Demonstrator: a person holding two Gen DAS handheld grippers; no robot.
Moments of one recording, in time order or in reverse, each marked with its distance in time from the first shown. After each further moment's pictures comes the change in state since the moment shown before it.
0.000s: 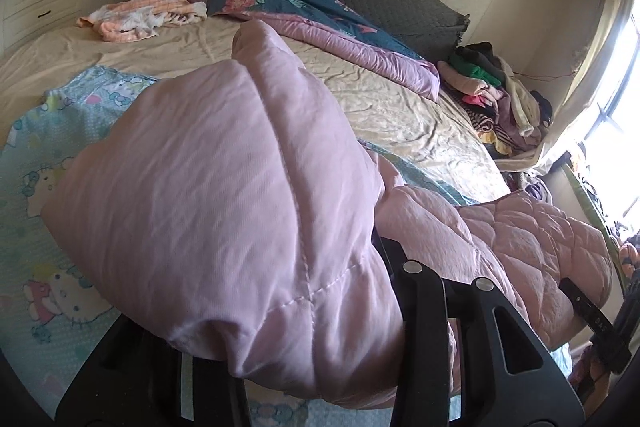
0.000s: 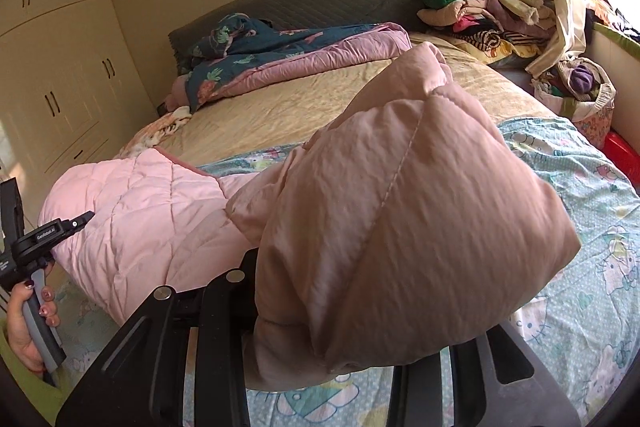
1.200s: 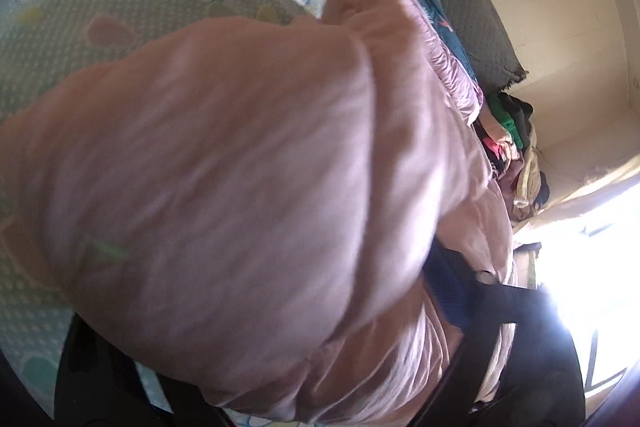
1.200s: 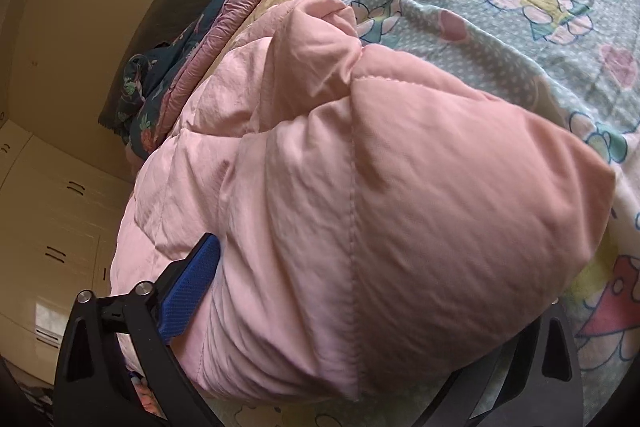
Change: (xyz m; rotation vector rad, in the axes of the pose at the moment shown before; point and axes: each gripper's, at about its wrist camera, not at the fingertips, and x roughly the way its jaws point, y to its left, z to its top) left arm 0.115 0.083 -0.040 -0.477 0.153 -0.095; right arm 0.122 -0.107 -0.057 0.614 0.168 0.055
